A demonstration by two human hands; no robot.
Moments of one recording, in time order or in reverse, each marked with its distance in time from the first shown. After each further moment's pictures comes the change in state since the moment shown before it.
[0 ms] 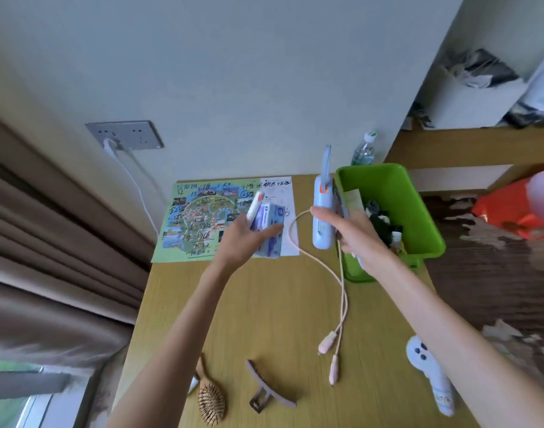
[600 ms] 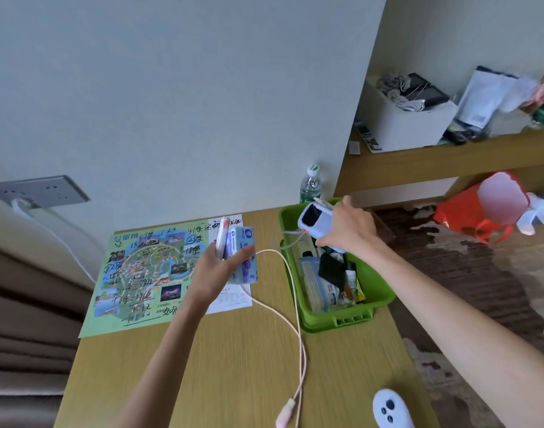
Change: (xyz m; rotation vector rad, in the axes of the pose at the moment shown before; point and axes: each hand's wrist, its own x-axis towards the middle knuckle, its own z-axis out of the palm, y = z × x) left_hand 0.070 0.055 0.069 -0.193 -0.005 -0.007; right_hand 0.127 -0.017 -0.137 -1.344 0.273 -0.064
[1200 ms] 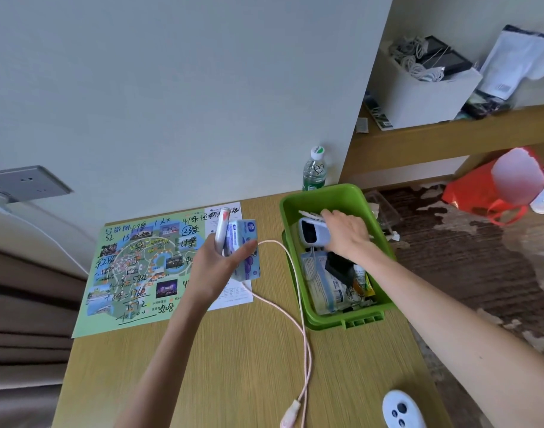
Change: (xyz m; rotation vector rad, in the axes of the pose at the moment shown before) left_hand 0.021 -0.008 0.010 0.031 0.015 -0.006; right_hand 0.034 0.003 0.072 -0.108 -0.076 -0.146
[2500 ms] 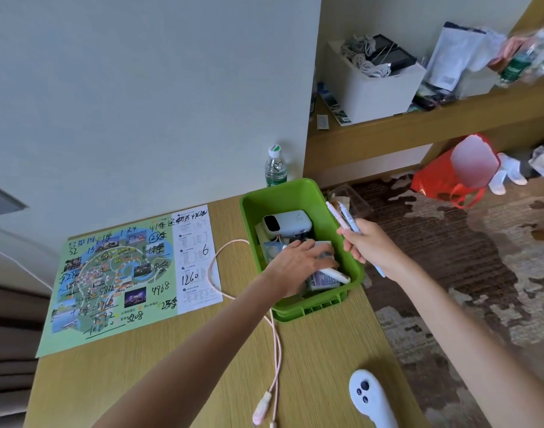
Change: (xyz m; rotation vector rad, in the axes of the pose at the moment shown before) left_hand -0.002 0.026 0.176 1.184 -0.617 1.093; right_hand -0.105 0.085 -0.024 1.226 -0.042 0.321
